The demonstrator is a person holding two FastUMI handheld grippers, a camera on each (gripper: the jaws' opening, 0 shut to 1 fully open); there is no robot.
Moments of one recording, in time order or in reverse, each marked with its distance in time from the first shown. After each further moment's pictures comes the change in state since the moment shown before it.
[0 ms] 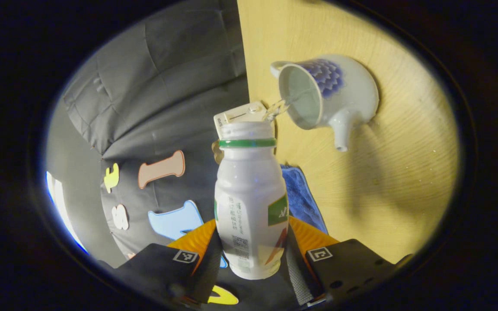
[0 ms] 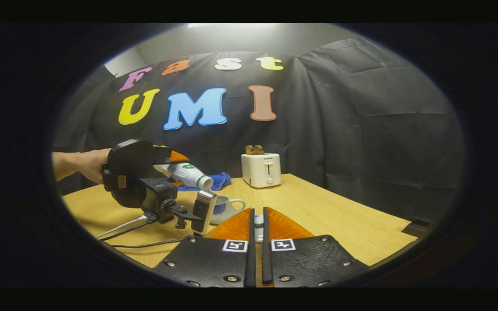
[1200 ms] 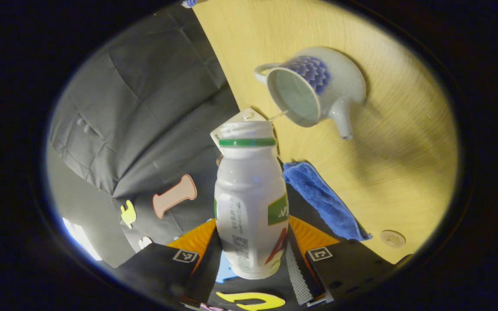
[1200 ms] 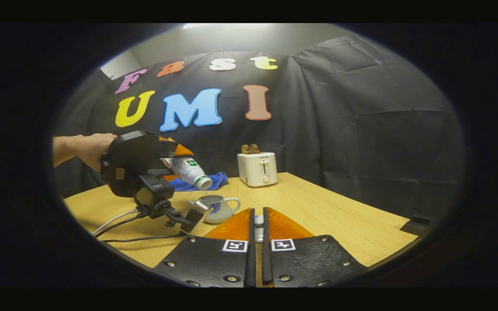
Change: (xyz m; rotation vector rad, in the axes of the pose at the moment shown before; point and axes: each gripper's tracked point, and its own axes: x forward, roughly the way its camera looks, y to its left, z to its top) left arm 0.003 0.032 0.014 0.274 -0.035 0.024; right arm -0.003 -0.009 -0.002 0.027 0.003 -0.009
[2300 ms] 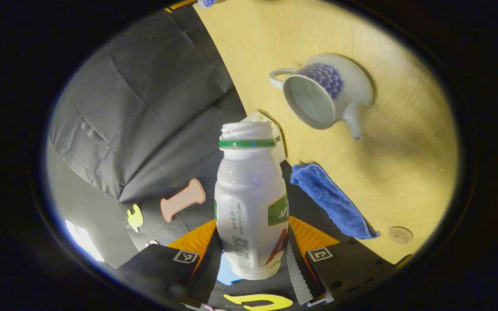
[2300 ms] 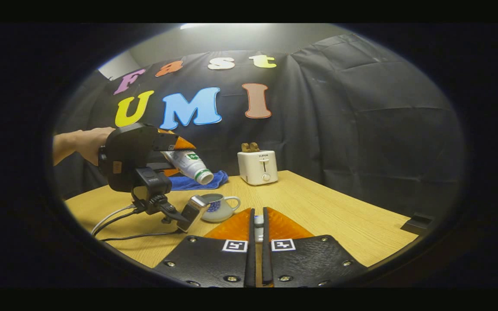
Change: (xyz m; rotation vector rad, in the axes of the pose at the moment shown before) left arm -0.003 0.016 0.004 -0.015 -0.027 0.024; right arm 0.000 0.000 -0.004 0.007 0.023 0.008
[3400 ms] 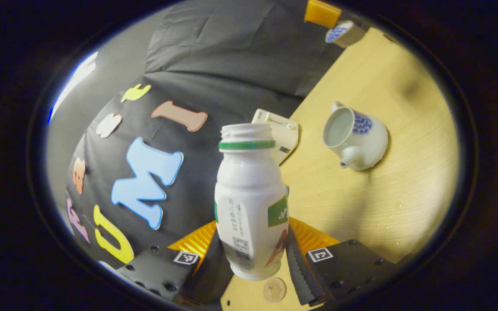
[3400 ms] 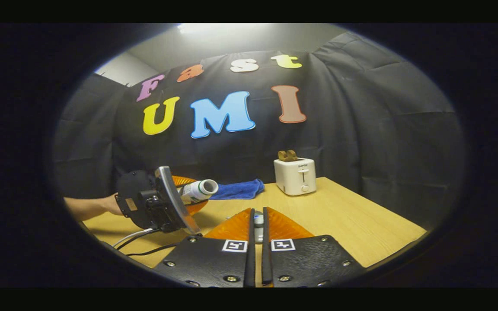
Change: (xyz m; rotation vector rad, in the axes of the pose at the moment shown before) left arm -0.040 -0.092 -0.031 -1.084 0.006 -0.028; right arm 0.025 0.061 0.049 0.035 -0.005 0.256
